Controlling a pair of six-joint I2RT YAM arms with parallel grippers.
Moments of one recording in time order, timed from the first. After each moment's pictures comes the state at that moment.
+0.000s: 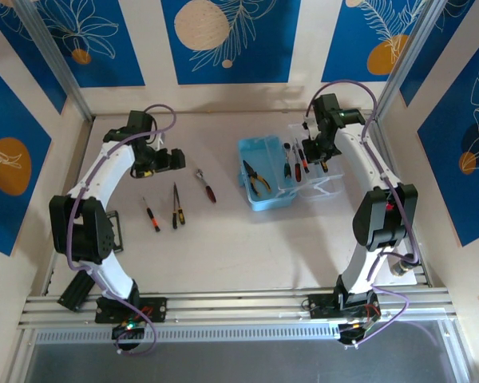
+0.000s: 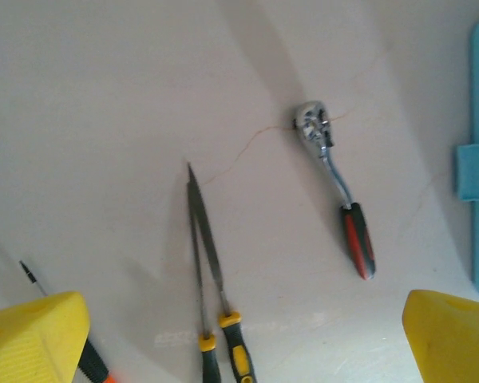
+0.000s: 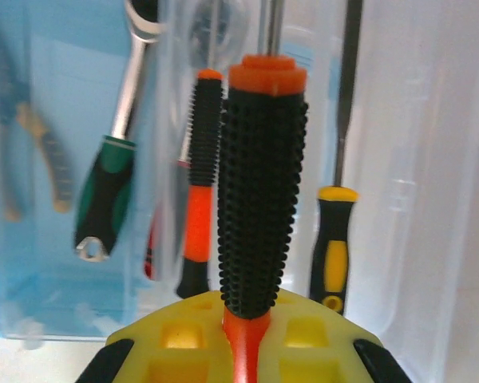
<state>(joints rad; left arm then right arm) -0.13 1.72 1.48 -0.94 0.18 -0.25 0.17 1.80 1.72 -1.16 0.06 -0.08</state>
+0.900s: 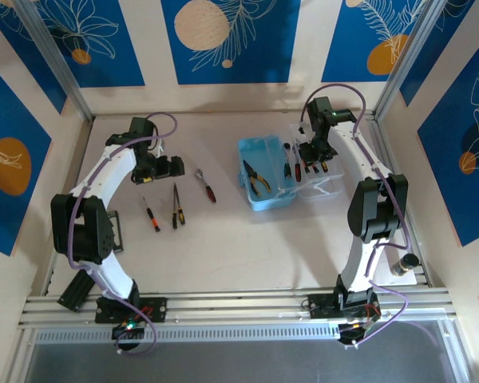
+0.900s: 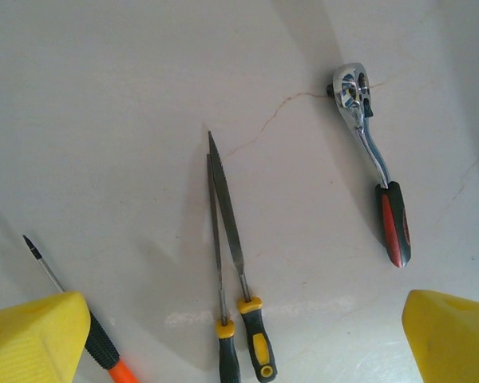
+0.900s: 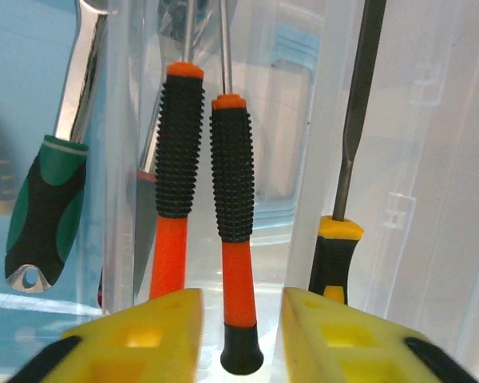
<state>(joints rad) -0.13 1.72 1.43 -0.94 0.17 -0.25 0.18 1.89 1.75 -1.16 0.10 -0.13</state>
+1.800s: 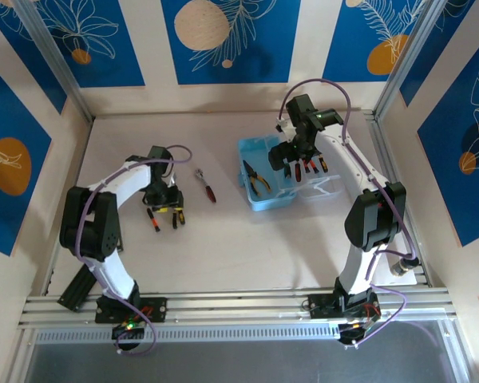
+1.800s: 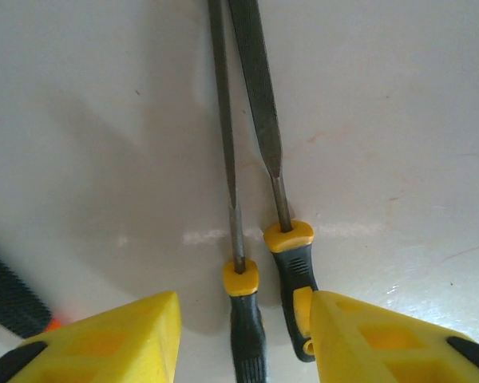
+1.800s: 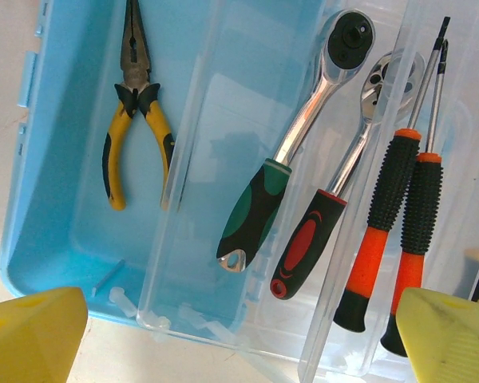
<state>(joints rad) -0.23 1.76 1.17 -0.89 0.15 -0.28 0.33 1.82 1.78 -1.17 0.00 -0.09</state>
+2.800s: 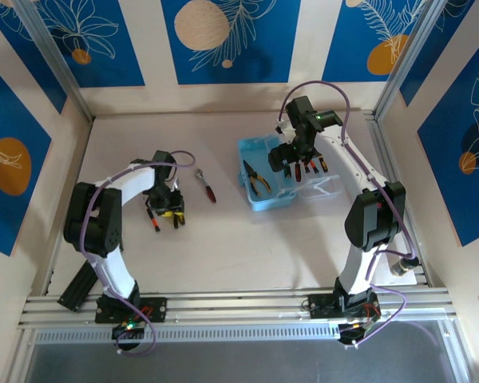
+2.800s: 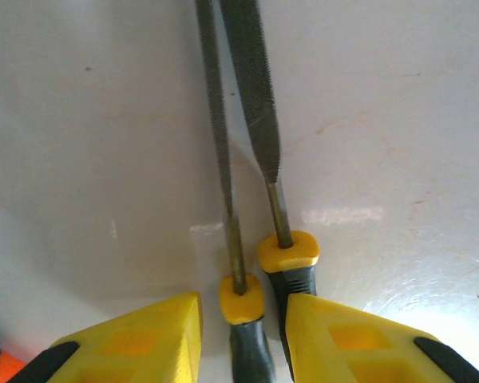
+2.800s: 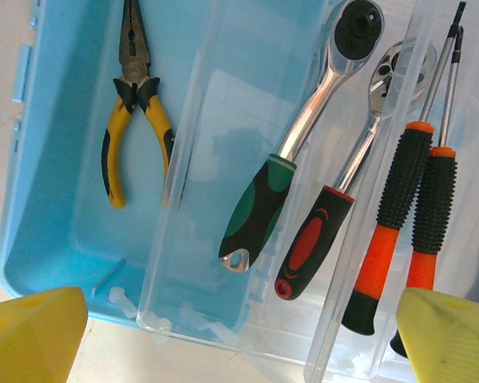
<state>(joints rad) -0.23 1.80 1.14 -0.86 0.16 -0.28 0.33 1.82 1.76 -1.16 0.00 -0.08</state>
